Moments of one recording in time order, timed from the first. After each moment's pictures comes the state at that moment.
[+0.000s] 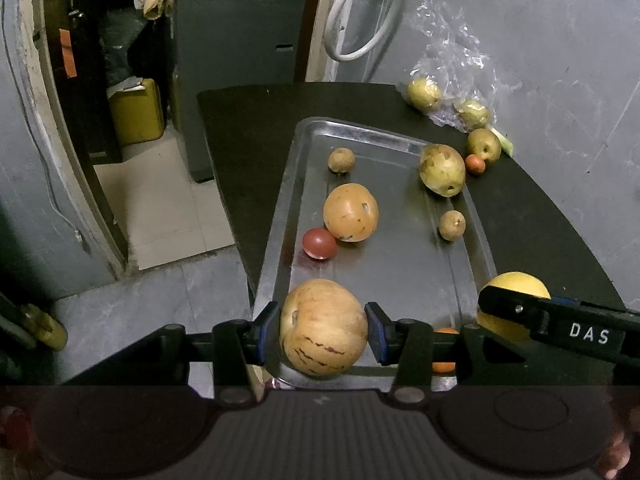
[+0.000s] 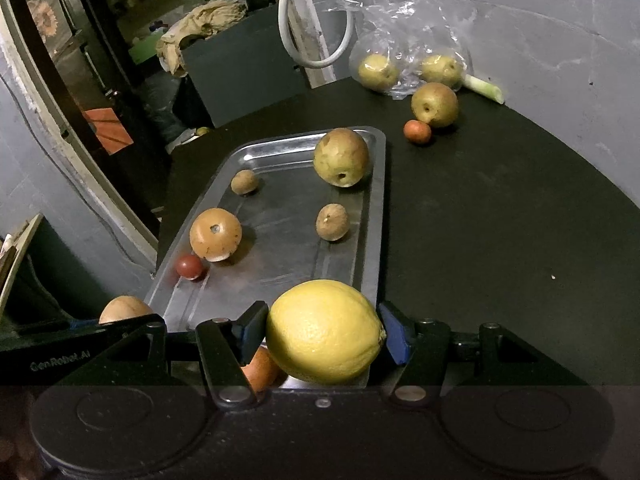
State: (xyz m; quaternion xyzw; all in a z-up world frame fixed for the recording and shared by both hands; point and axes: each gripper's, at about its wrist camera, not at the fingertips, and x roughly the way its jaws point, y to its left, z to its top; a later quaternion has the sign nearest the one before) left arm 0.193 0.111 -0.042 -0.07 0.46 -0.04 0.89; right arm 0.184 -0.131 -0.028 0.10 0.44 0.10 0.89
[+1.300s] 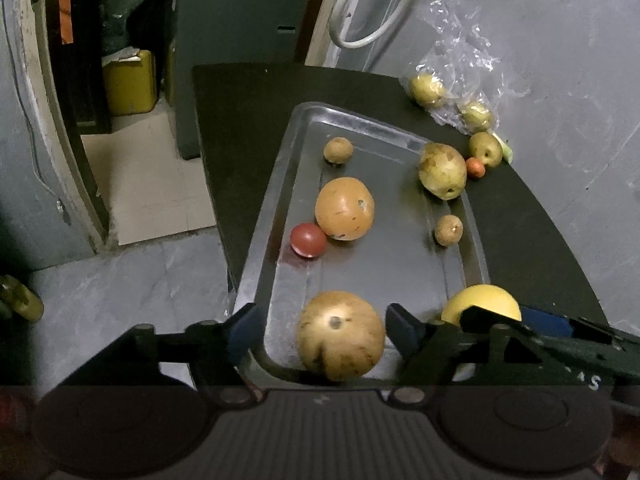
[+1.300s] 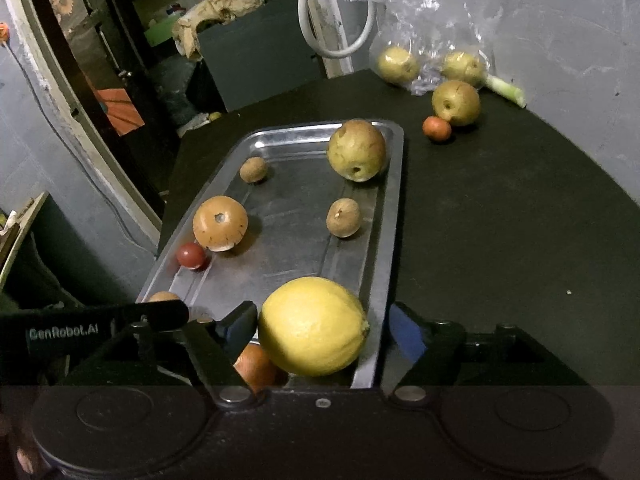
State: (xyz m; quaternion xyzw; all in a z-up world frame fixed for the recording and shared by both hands) left arm 0.207 0.115 -0.053 -0.12 0.47 -0.04 0.87; right arm 0.185 -0.126 -0.033 0.07 0.43 0.12 0.89
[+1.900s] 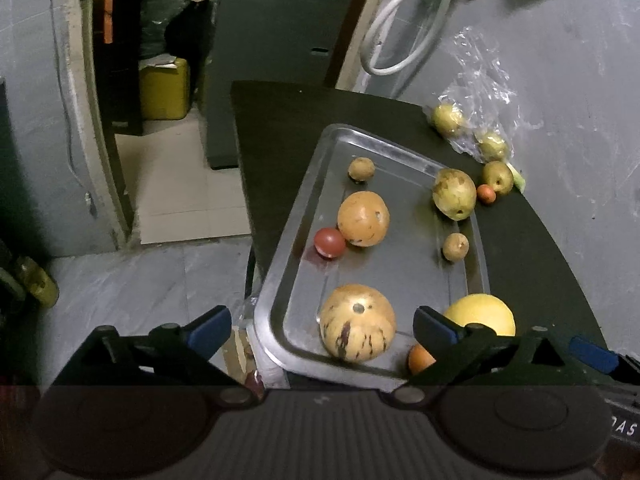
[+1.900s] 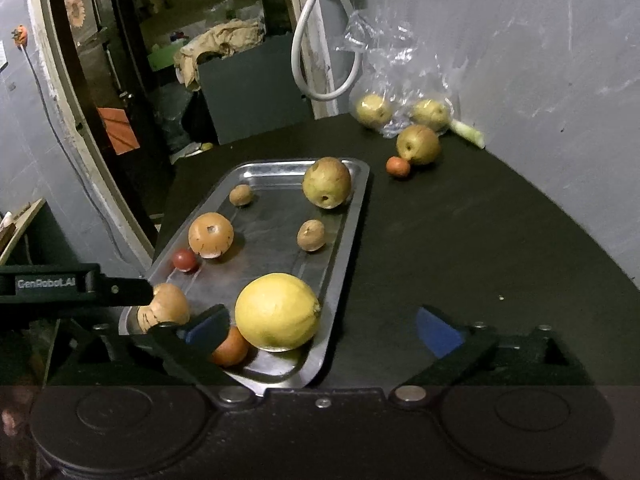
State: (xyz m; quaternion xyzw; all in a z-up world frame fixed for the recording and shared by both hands) left arm 0.175 0.119 -0.038 -0.15 0.45 0.01 0.88; right arm 0.140 -0.151 -0.011 0.05 0.38 0.10 0.92
